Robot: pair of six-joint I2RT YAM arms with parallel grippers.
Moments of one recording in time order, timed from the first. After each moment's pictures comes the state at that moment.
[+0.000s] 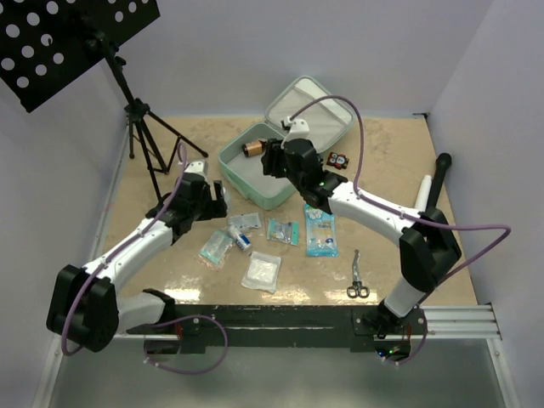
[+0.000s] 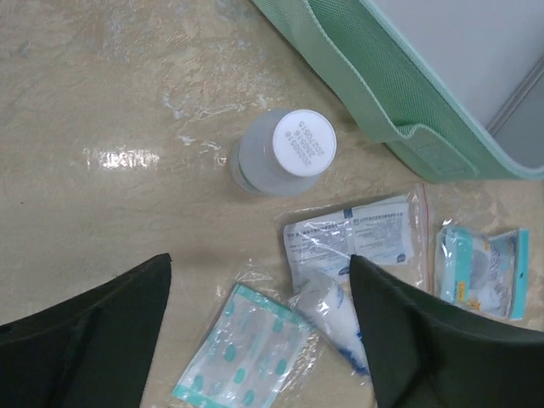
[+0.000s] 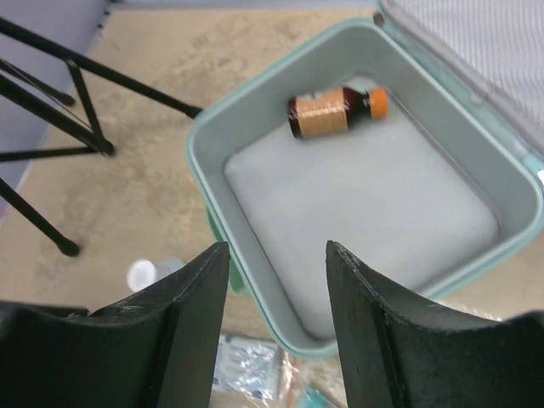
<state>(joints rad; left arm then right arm) -0.38 1.19 0.71 -0.25 -0.13 -0.43 0.74 1.66 1.28 0.08 0.30 0.43</state>
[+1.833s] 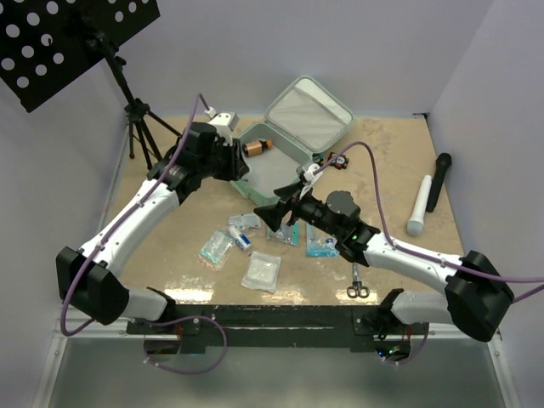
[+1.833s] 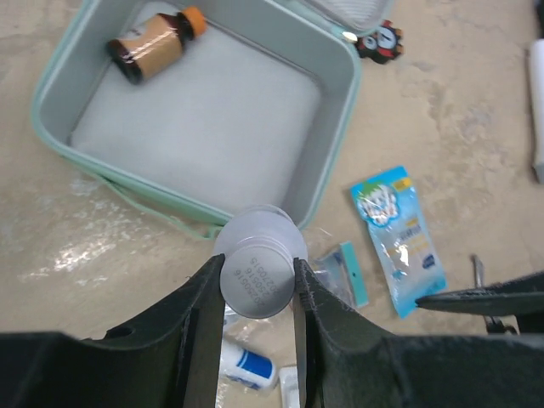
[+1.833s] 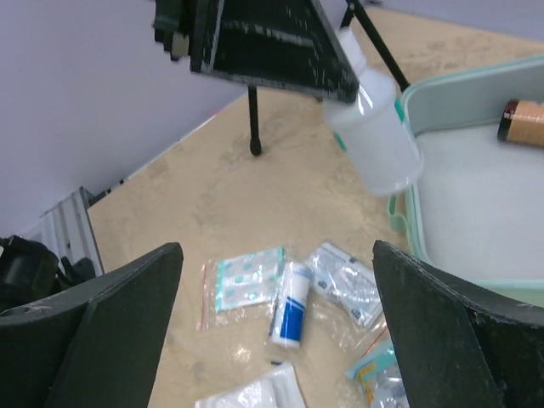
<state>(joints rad) -0.46 1.38 1.27 -0.46 0.06 -0.30 0.80 1.24 0.65 0.59 -0.16 0.35</state>
